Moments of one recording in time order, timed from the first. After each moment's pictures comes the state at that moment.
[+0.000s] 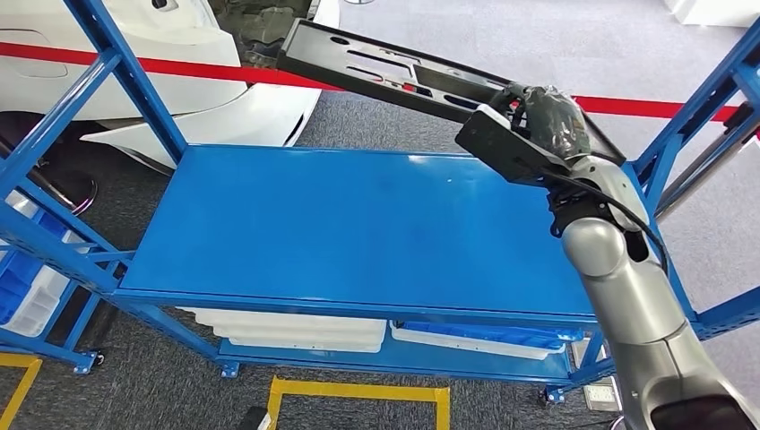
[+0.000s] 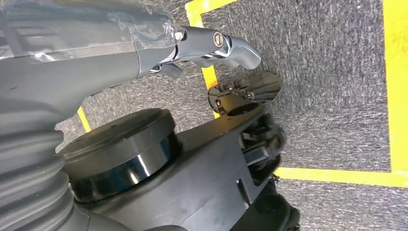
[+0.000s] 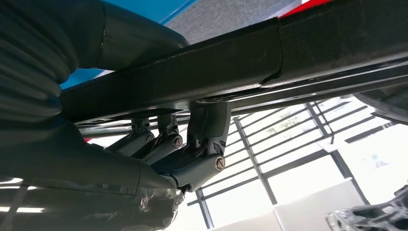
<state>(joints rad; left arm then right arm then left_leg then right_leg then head) -0.28 -0.19 1.46 -0.14 -1.56 -0.17 -0.09 -0.66 -0.29 0.32 -1.53 0.73 0.15 0.24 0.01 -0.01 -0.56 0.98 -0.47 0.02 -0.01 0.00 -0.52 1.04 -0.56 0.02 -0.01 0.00</state>
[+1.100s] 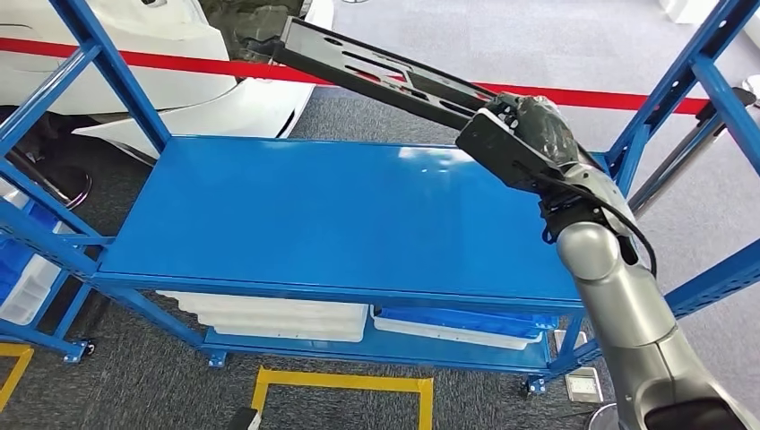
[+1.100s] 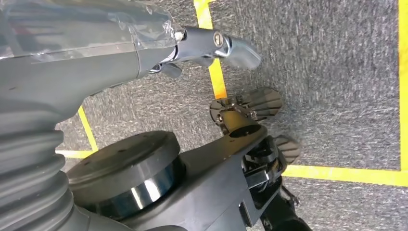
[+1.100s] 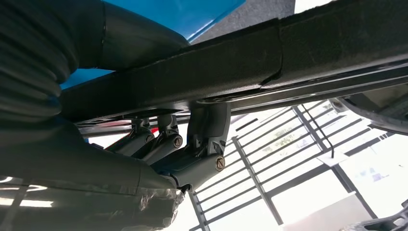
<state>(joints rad) -0.28 -0.18 1.46 -0.14 -1.57 -0.17 -0.10 -0.63 -0.28 0.32 -1.52 0.64 0.13 0.23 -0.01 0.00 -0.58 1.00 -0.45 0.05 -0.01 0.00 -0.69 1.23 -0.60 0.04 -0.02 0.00</state>
